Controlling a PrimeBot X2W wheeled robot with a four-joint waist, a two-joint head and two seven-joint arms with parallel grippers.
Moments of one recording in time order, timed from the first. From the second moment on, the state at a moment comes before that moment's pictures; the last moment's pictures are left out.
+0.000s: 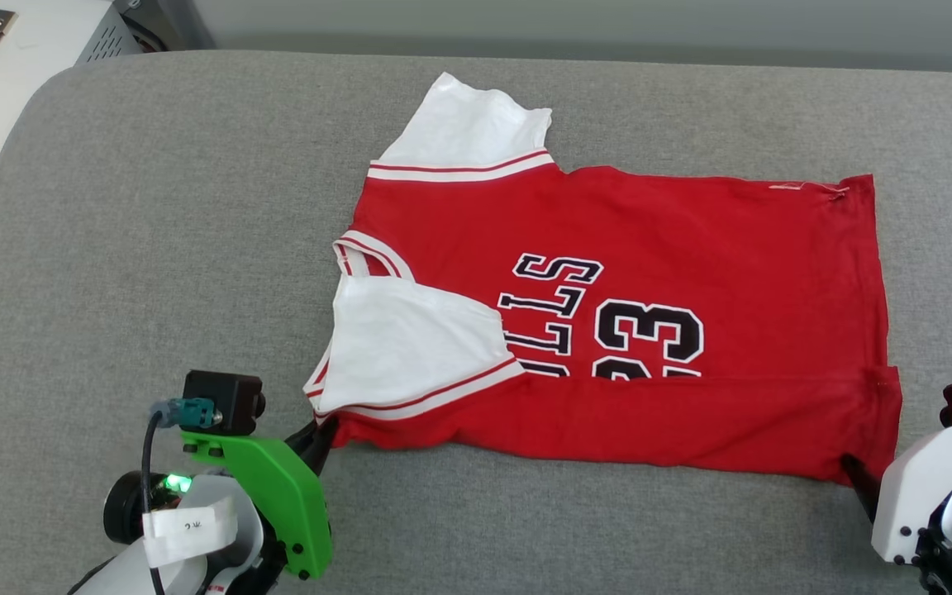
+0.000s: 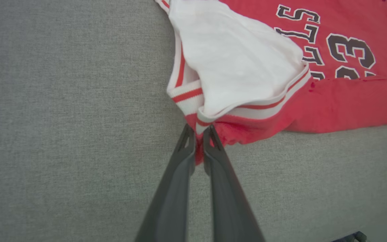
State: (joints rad) left arm -0.22 0.65 -0.65 -0.17 -0.89 0.33 0.29; right arm -0.04 -0.15 -0.19 0.03 0.23 0.13 0.74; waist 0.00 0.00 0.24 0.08
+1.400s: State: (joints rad) left arm -0.10 0.60 -0.77 0.03 -0.90 0.26 0.29; right arm 0.08 -0.23 -0.25 -0.01 0.28 0.13 0.83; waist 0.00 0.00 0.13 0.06
